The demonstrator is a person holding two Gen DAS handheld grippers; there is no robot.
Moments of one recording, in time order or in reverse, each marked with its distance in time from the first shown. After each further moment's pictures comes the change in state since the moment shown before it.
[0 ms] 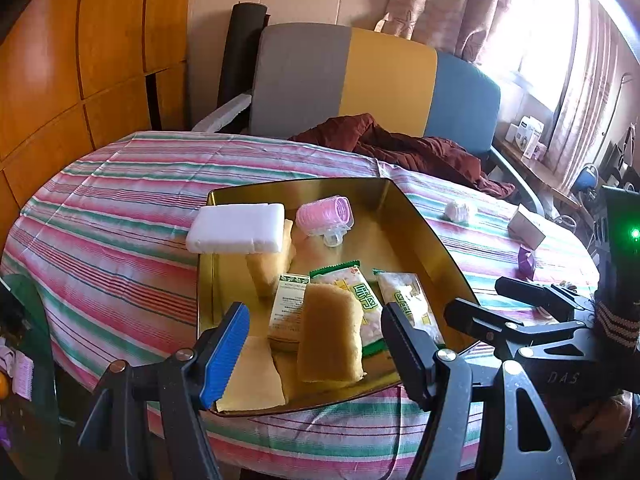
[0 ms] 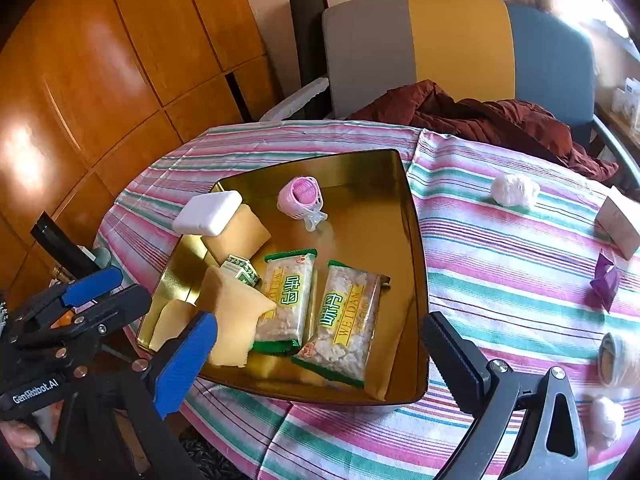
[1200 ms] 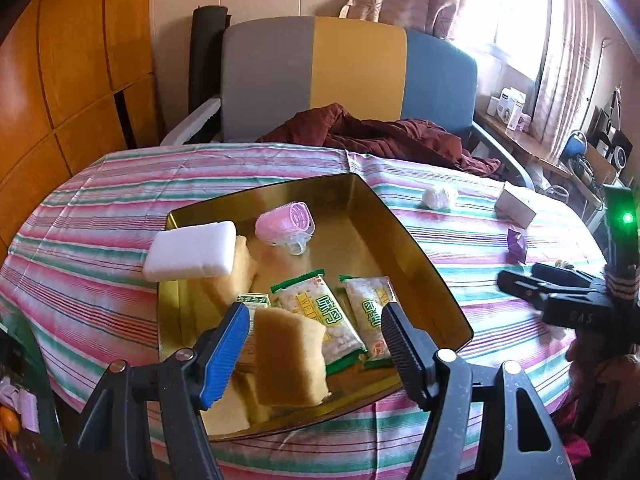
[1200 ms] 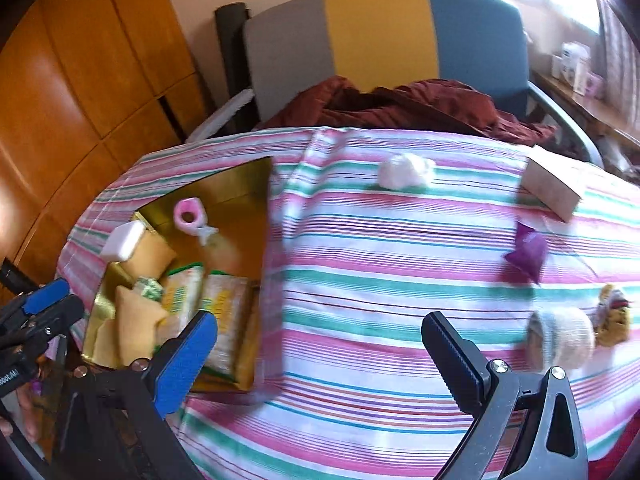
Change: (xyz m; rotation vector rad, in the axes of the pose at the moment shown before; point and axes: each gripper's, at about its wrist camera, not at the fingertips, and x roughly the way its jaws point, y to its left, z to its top) left arm 0.018 -0.042 0.021 0.104 0.041 -0.020; right arm -0.029 -0.101 -0.004 0.153 -0.012 -0.158
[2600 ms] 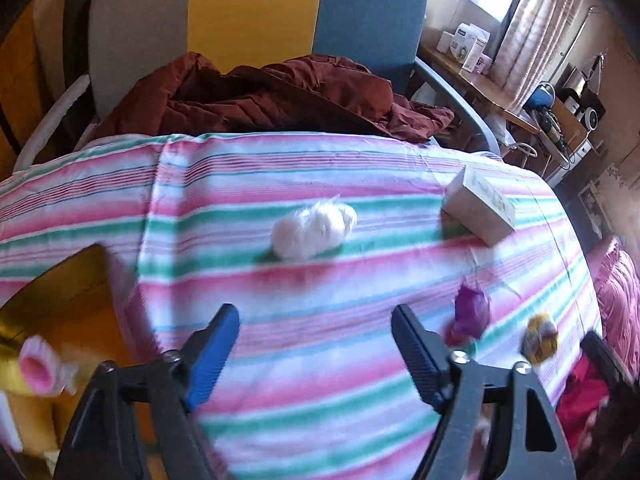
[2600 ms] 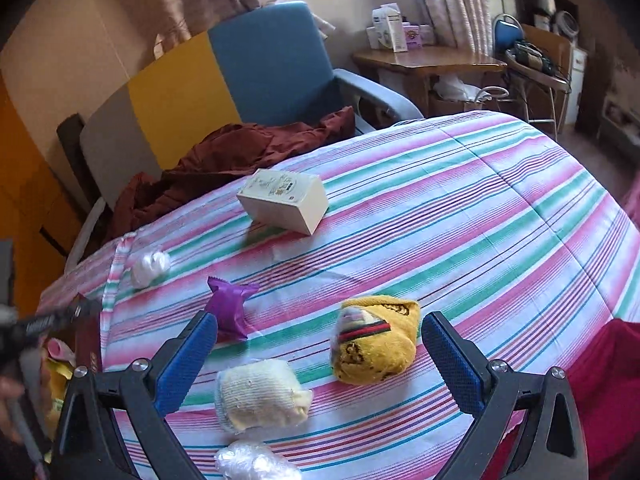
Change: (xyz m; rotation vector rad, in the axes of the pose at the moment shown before) left arm 0.198 -0.182 0.126 0.105 0.255 -0.212; right arm -0.067 -0.241 -0.002 0.410 -0.133 -0.294
